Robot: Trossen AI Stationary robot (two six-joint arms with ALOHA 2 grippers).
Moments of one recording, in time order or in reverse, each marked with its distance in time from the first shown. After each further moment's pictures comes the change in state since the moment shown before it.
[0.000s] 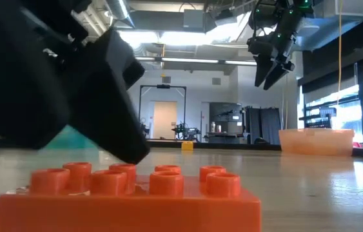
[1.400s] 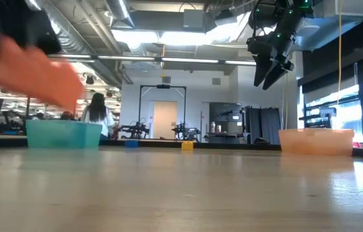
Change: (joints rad) left arm -0.016 -0.272 -0.001 -0.570 0.013 -0.508; right arm 0.000 0.000 0.000 0.009 0.000 0.000
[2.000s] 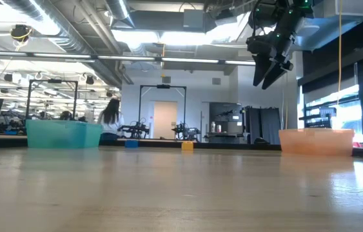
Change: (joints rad) left arm -0.193 -0.408 0.001 -0.713 0.283 -0.603; right arm 0.000 0.000 0.000 0.011 0.000 -0.004
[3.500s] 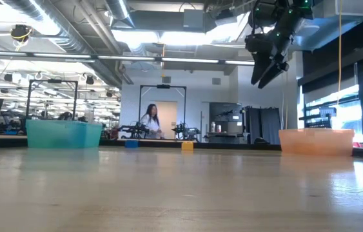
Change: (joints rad) left arm -0.065 0.083 0.000 0.019 -0.130 -0.401; right arm 0.000 0.000 0.000 0.023 -0.056 -0.069
